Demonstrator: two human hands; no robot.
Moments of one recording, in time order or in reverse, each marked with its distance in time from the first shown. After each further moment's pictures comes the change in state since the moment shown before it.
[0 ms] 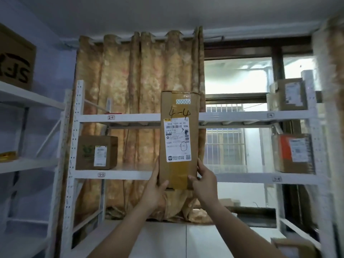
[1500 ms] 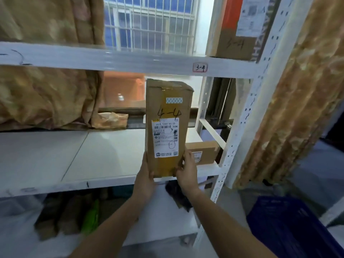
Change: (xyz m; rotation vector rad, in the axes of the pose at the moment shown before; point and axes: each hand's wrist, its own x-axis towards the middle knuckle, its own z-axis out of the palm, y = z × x) left_hand -0.004 -0.306 0.527 -0.048 -0.149 -0.547; right_hand 0.010 0.483 -0.290 -0.403 -0.025 0.534
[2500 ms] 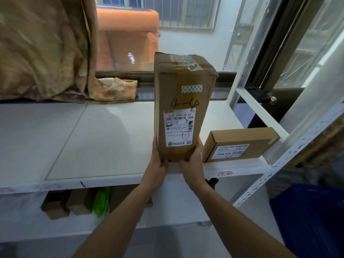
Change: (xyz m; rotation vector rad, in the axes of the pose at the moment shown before) left_hand 0.130 -0.153 0.020 0.058 -0.183 -0.067; right_hand 0.107 0.116 0.133 0.374 -0.078 0.131
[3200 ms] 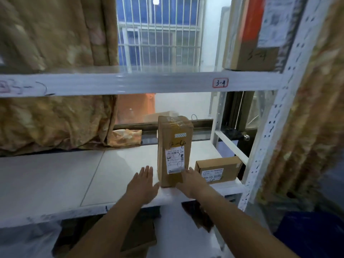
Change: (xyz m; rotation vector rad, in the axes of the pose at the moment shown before) left_hand -0.080 0.130 -0.093 1.128 -0.207 -0.101; right_hand -0.080 -0.166 -0.033 -1.135 -0.403 -0.037
